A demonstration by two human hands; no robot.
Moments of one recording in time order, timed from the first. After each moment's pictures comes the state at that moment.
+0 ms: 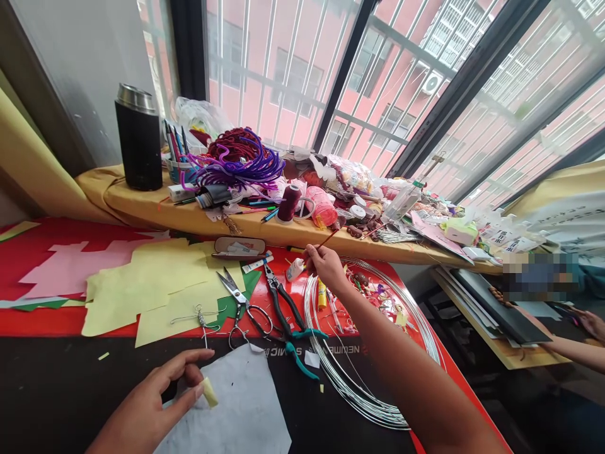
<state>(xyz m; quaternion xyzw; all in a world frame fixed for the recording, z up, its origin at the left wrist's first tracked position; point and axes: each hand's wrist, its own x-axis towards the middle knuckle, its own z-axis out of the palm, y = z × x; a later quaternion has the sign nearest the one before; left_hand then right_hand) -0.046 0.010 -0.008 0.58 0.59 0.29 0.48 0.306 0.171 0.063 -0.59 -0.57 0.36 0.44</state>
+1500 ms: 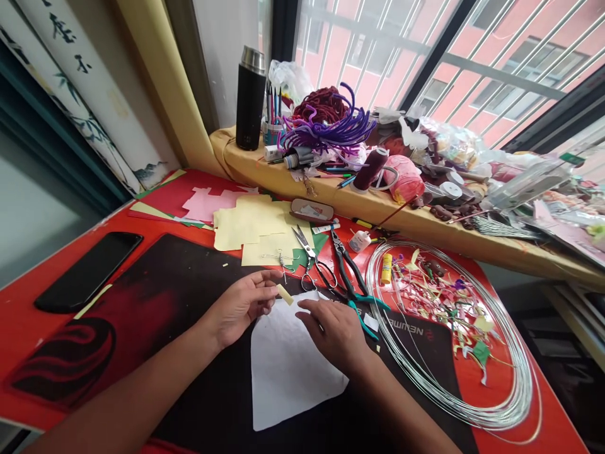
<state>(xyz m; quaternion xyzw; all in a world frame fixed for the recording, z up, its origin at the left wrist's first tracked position) -0.046 0.001 0.037 0.22 0.45 0.44 0.75 0.179 -0.010 0.029 -0.35 -0.87 0.07 0.34</state>
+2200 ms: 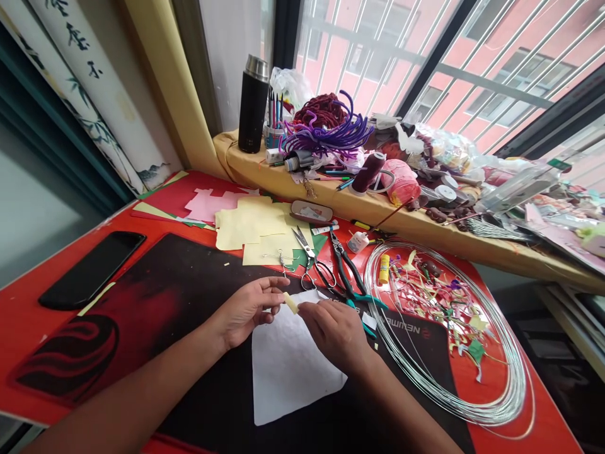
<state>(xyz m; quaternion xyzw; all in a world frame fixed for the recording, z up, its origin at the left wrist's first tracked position) -0.040 -0.006 0.033 0.25 0.46 0.39 0.76 0.180 -0.014 0.038 -0.34 -0.89 0.00 0.30</state>
